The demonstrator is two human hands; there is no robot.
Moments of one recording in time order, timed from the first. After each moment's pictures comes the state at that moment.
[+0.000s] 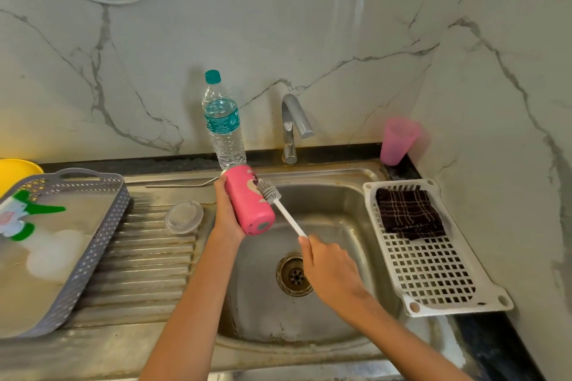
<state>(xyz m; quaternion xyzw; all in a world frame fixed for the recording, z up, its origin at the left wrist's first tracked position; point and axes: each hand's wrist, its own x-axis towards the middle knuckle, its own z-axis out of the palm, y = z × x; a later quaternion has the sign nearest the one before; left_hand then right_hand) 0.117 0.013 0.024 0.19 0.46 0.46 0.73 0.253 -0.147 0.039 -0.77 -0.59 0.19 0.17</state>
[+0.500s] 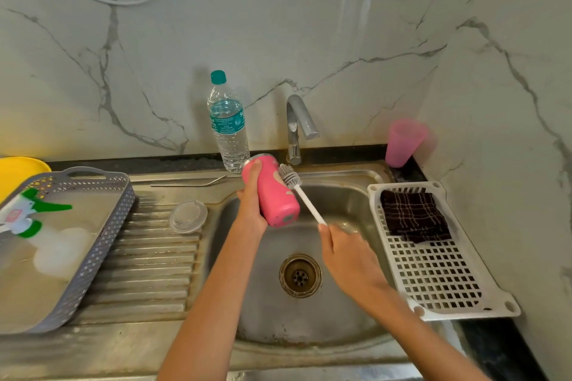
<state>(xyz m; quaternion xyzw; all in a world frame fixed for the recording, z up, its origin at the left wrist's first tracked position) 0.151 0.014 0.032 0.18 0.50 0.43 0.73 0.277 -0.142 0.051 -0.78 -0.57 0.18 0.20</state>
